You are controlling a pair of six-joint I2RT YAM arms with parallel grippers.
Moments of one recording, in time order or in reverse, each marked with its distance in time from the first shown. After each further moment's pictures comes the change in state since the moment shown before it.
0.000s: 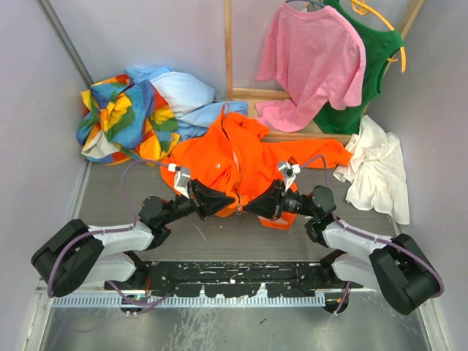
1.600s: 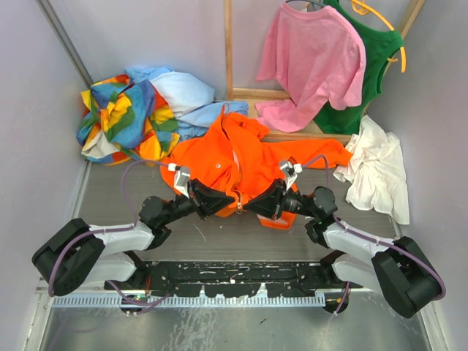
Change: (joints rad) left arm 0.000 0.008 -0.001 0.008 -0.007 -0.025; right arm 0.003 -0.029 0.000 -0.001 0.028 0.026
